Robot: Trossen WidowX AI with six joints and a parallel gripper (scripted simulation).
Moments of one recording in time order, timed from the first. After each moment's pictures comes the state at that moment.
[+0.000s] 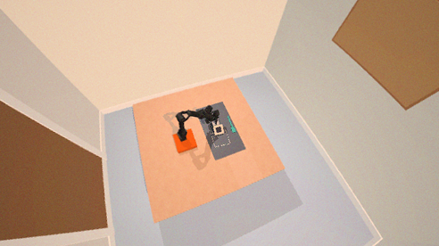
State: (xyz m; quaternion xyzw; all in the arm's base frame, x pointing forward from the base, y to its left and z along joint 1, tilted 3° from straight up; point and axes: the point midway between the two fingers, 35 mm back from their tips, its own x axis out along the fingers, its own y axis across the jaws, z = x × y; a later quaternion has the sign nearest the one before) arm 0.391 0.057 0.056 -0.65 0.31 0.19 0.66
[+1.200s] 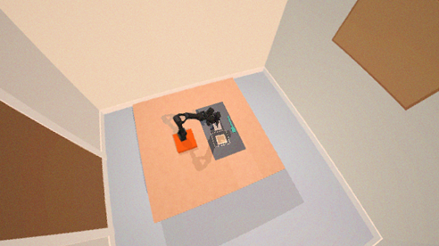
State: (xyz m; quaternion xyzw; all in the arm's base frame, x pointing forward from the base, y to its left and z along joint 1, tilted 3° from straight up) arm 0.386 0.018 0.081 -0.65 0.31 0.19 0.66
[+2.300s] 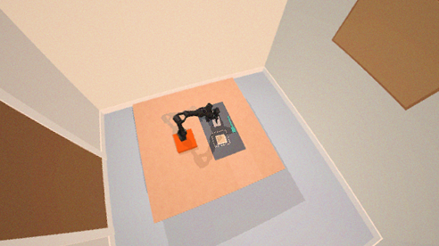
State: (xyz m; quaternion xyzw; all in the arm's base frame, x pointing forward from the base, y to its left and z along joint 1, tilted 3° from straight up) arm 0.393 0.054 0.101 -0.65 0.31 0.19 0.67
